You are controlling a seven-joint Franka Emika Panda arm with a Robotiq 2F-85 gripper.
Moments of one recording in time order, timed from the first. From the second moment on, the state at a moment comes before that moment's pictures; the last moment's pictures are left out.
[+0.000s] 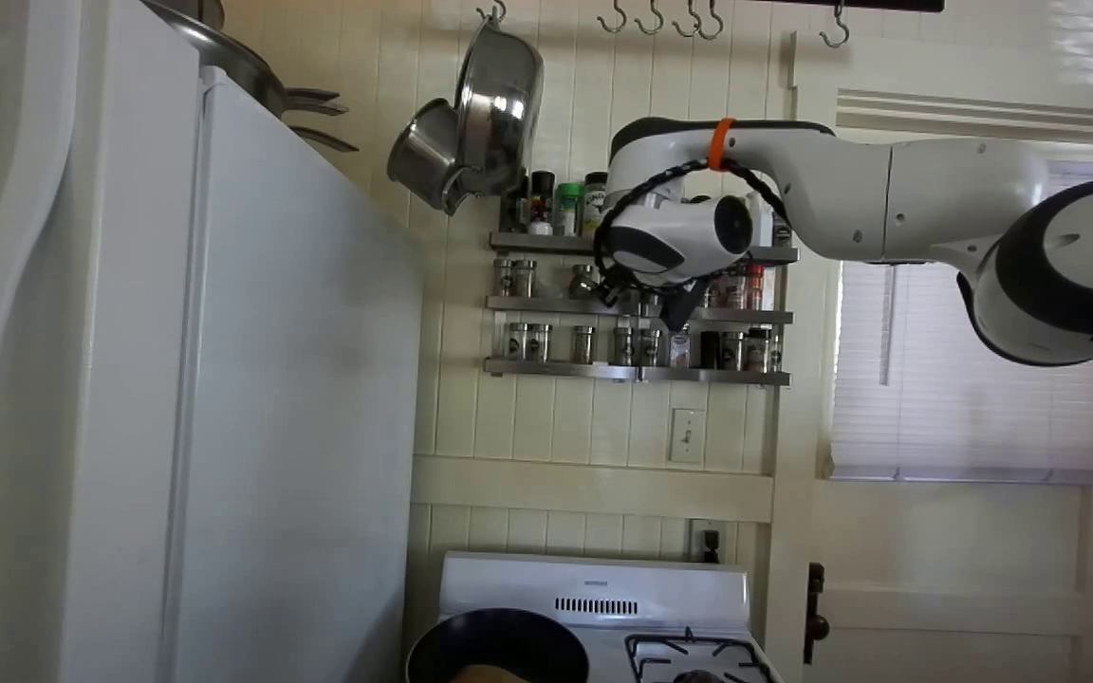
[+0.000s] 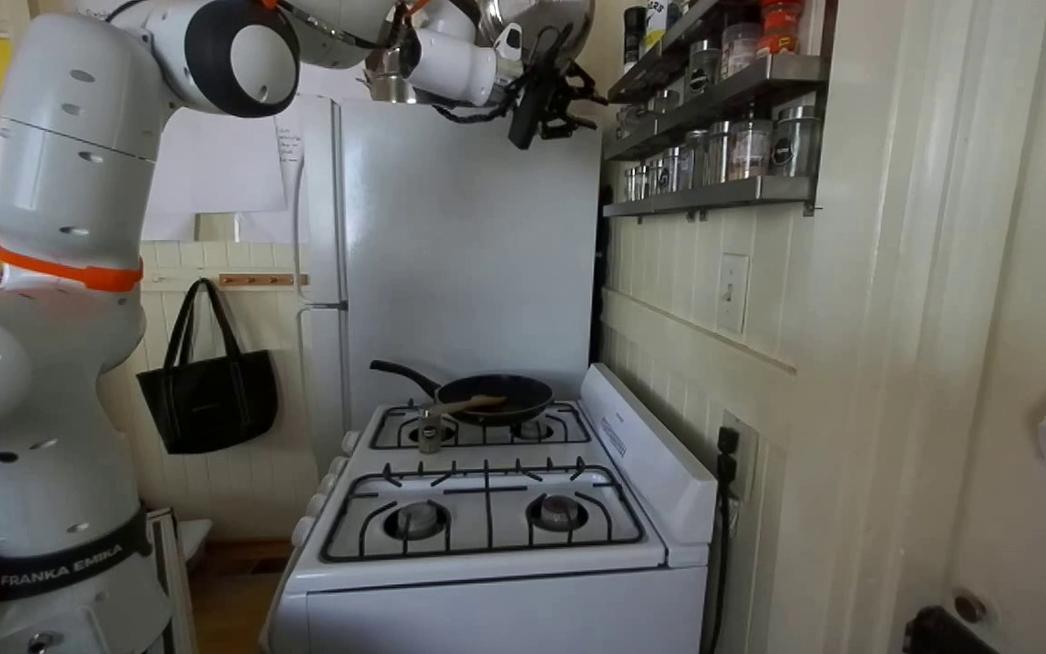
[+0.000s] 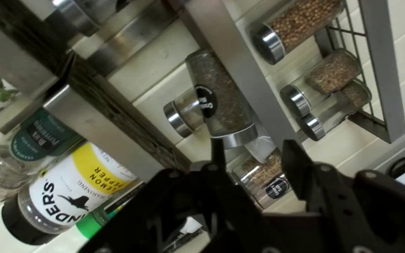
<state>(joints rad) -0.35 0.27 0.78 -1.35 1.59 3.78 -2.71</state>
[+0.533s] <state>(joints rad) -0.35 0.26 0.76 -1.43 1.47 3.76 -2.71</state>
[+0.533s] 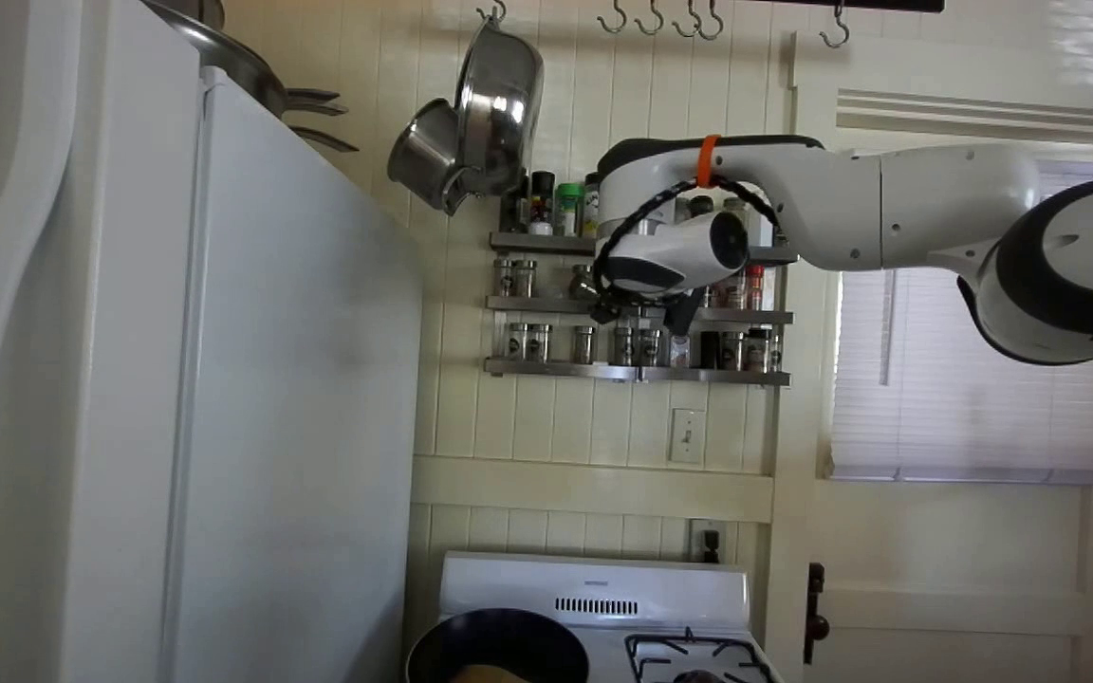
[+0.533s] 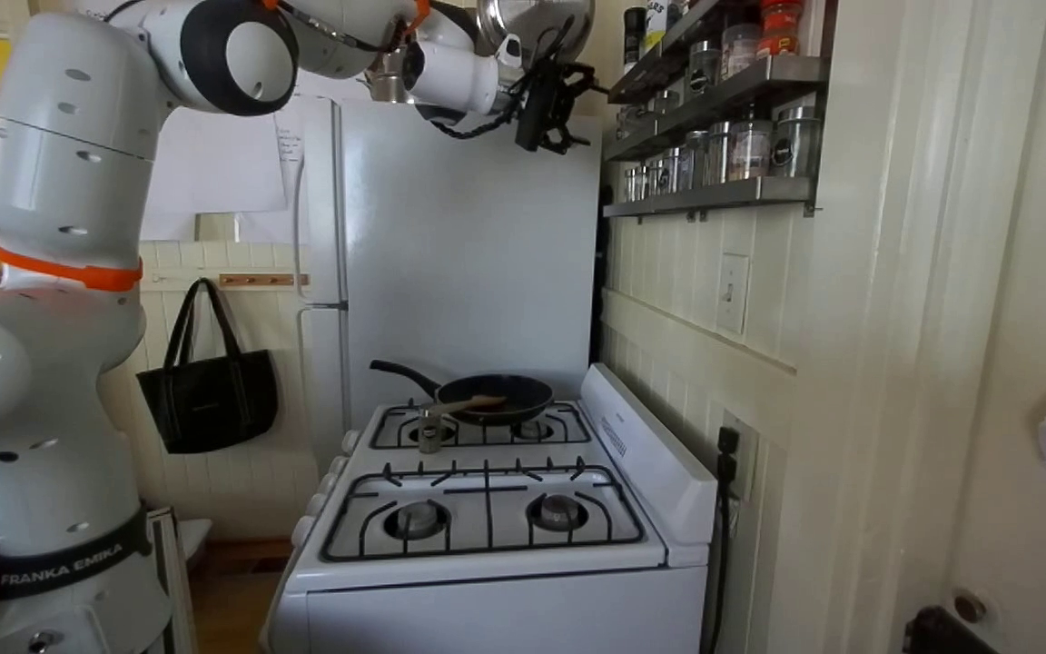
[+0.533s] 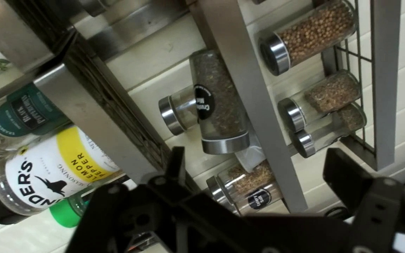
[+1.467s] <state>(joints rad) -0.32 0.34 0.75 -1.37 1.42 3.76 -2.71</state>
